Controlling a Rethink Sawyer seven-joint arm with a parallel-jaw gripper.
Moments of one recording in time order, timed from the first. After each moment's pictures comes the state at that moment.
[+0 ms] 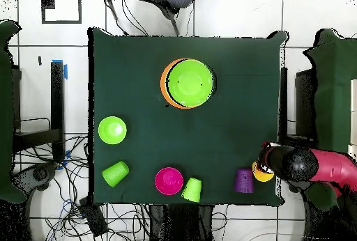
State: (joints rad) arm -1.22 -0.63 0.65 1.79 -0.82 0.85 0.42
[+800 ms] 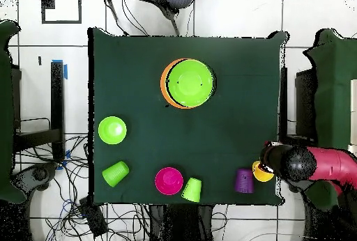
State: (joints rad) arm -1.18 -0.66 0.64 1.79 -0.86 0.85 0.42
